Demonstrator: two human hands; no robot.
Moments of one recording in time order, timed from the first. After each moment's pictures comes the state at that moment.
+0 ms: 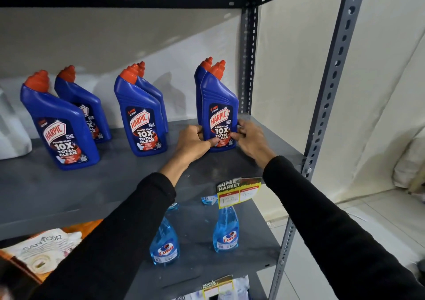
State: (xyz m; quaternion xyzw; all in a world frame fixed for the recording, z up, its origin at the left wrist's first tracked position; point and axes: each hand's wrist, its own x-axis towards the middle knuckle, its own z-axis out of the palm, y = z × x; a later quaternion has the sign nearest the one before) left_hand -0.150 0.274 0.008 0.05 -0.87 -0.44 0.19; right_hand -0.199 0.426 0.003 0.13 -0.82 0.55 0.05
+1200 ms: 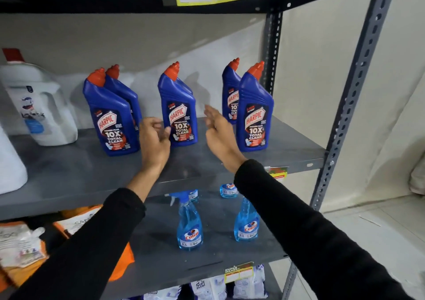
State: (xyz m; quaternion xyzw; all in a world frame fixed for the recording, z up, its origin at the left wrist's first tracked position) left_hand -0.066 0.144 -0.004 0.11 -0.77 -0.46 0.43; right_hand -0.077 0.313 0.031 0.25 -0.77 0.58 0.09
